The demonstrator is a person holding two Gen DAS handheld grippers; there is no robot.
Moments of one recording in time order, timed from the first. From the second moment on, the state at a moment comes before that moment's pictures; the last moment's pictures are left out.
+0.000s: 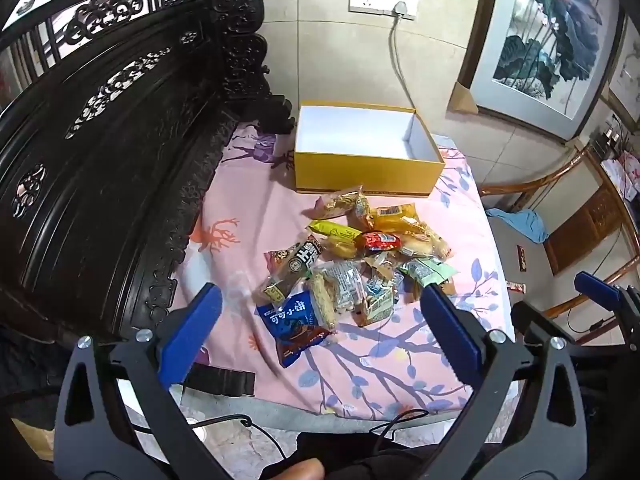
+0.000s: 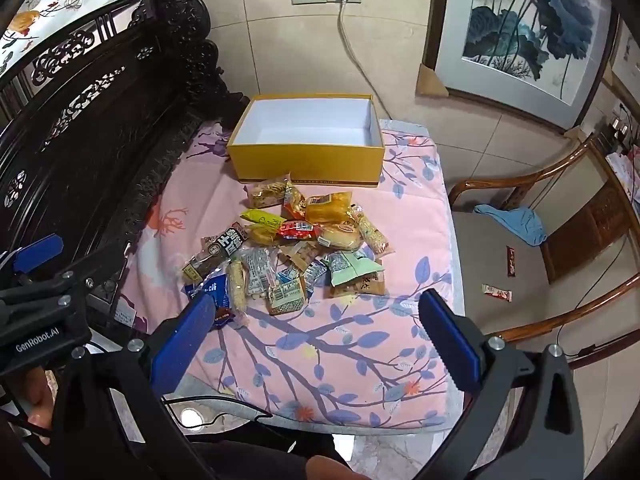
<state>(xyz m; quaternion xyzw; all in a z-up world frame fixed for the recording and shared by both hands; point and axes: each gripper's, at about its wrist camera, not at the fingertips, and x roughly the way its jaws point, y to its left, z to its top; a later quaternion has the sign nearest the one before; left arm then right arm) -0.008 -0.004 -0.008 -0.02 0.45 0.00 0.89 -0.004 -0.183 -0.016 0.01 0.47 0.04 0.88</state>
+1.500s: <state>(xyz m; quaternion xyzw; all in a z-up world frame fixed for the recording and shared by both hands) -0.006 -0.002 -0.007 -0.01 0.44 -0.01 0.90 -0.014 -0.191 -0.007 0.01 0.47 0.01 0.88</state>
